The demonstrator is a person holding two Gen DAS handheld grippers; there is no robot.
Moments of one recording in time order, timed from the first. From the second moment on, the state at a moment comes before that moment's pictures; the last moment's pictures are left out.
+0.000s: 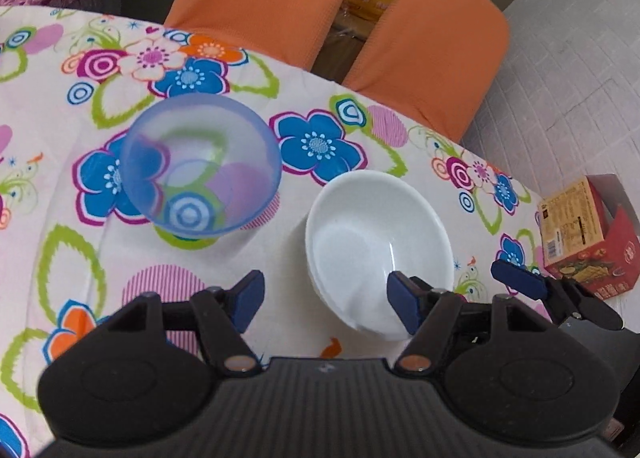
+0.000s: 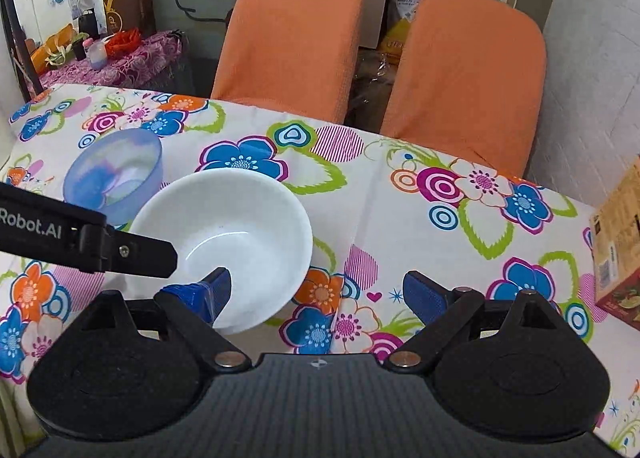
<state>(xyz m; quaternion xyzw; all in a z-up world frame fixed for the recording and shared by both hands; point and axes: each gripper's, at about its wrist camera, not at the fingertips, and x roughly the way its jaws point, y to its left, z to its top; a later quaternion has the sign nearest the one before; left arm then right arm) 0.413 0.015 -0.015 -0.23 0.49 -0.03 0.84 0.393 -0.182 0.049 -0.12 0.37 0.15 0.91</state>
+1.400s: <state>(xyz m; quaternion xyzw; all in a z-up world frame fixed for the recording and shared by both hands) 0.445 -0.007 -0.037 -0.21 0.48 -0.03 0.85 0.383 -0.179 0.010 -0.11 0.28 0.26 0.92</state>
